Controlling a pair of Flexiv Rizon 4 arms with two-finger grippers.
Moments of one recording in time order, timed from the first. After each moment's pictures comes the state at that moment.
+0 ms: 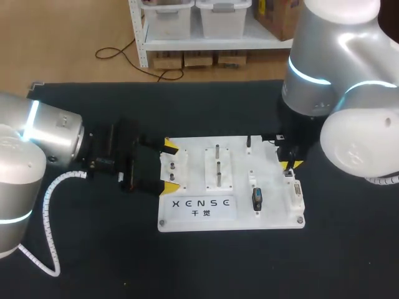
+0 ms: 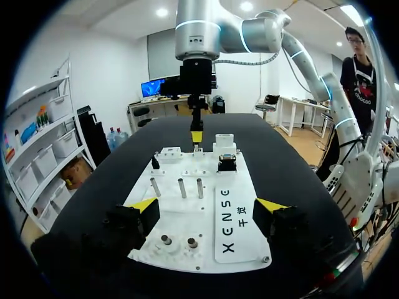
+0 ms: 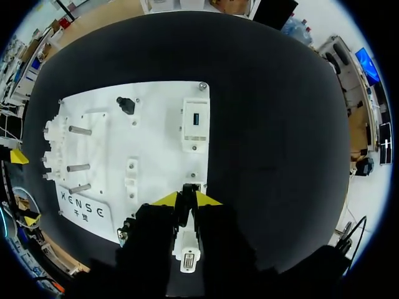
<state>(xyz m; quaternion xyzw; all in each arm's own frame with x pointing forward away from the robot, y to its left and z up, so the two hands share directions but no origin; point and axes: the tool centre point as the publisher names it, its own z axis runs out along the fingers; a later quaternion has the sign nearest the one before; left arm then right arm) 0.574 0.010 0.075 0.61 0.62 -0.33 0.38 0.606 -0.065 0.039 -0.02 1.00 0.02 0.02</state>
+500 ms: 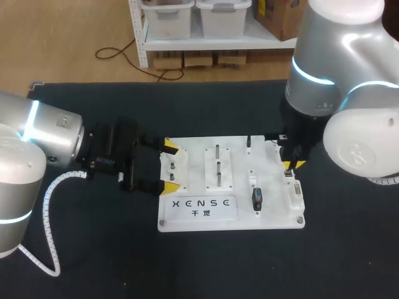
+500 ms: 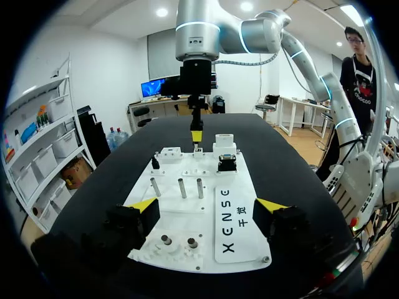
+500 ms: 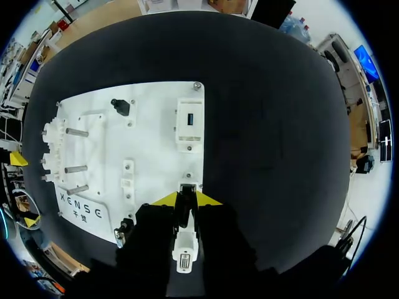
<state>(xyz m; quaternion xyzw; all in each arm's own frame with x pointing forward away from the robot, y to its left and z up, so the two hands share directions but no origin) 0.574 0.010 0.075 0.61 0.62 -0.33 0.38 0.606 -0.070 0.037 -0.01 1.00 0.02 0.02</state>
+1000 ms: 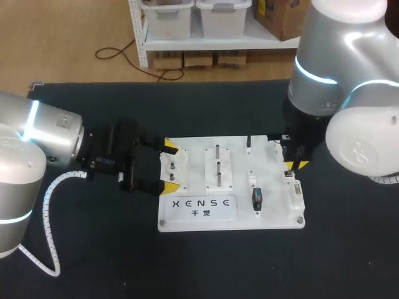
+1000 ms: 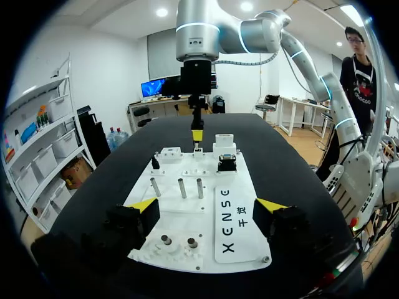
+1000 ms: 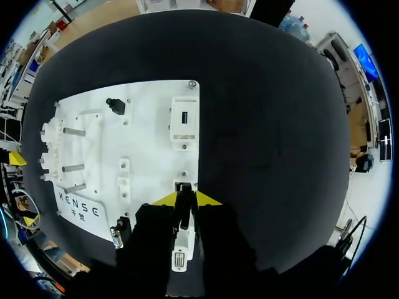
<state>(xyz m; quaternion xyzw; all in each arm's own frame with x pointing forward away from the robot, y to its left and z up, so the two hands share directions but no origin) 0.574 0.010 0.075 0.61 0.62 -0.33 0.38 0.604 -0.076 0.037 -0.01 1.00 0.01 0.02</state>
